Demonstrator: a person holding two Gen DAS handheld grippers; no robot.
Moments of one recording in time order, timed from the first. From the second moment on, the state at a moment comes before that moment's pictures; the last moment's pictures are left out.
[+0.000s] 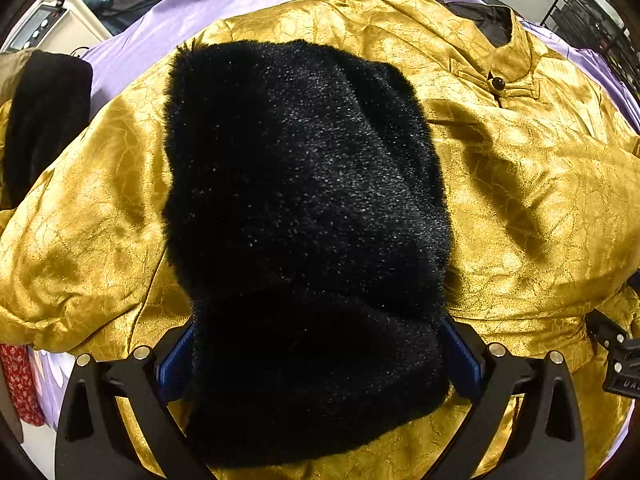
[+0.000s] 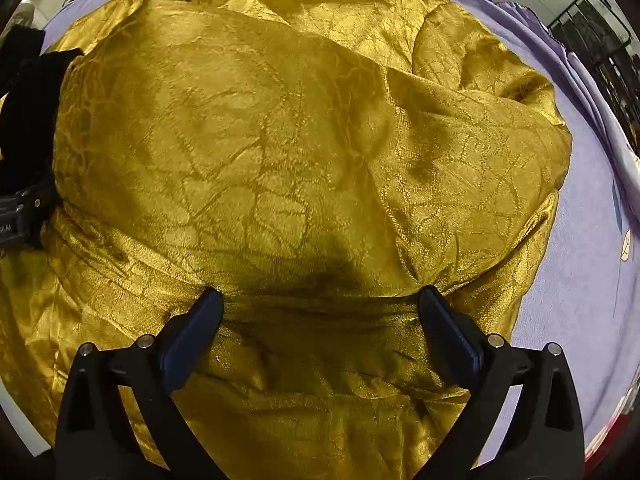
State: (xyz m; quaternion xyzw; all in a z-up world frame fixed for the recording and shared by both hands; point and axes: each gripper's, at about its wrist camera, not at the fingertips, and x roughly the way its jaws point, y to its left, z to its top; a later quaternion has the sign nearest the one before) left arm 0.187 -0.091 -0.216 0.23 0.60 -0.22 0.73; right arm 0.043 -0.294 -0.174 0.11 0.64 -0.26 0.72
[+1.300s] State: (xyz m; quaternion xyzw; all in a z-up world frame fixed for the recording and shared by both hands) left arm 0.158 0.049 -0.128 0.20 0.50 -0.17 0.82; right arm -0.013 -0.175 -0.138 0.17 0.58 -0.26 0.75
